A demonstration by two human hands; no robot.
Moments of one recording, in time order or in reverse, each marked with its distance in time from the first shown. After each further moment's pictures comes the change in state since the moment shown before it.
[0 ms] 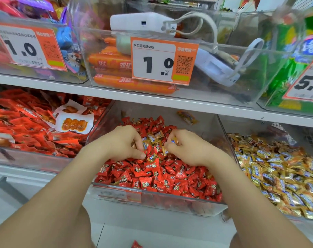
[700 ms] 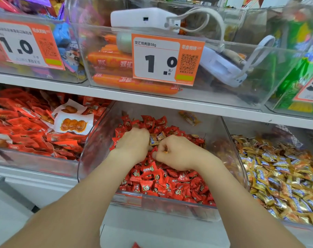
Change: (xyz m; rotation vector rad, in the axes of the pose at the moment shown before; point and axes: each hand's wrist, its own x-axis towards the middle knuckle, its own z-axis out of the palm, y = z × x) left_hand 0.040 0.014 0.044 0.282 0.269 -0.092; right_hand 0.019 -0.013 0.021 -0.117 -0.084 -0.004
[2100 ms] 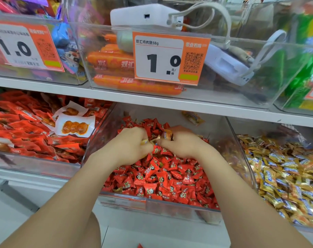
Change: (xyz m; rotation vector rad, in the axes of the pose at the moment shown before) left_hand -0.020 -0.014 -0.039 -0.300 -0.135 0.004; right_hand 0.041 0.020 -0.002 0.053 0.121 0.025
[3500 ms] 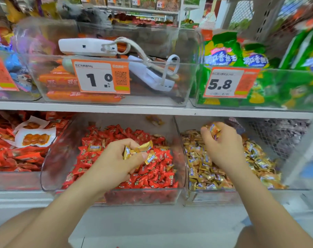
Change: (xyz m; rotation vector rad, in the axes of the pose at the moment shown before) left_hand -0.082 0.090 0.031 -0.810 -0.068 0.098; right_hand -0.184 0.091 -0.087 0.173 0.788 0.273
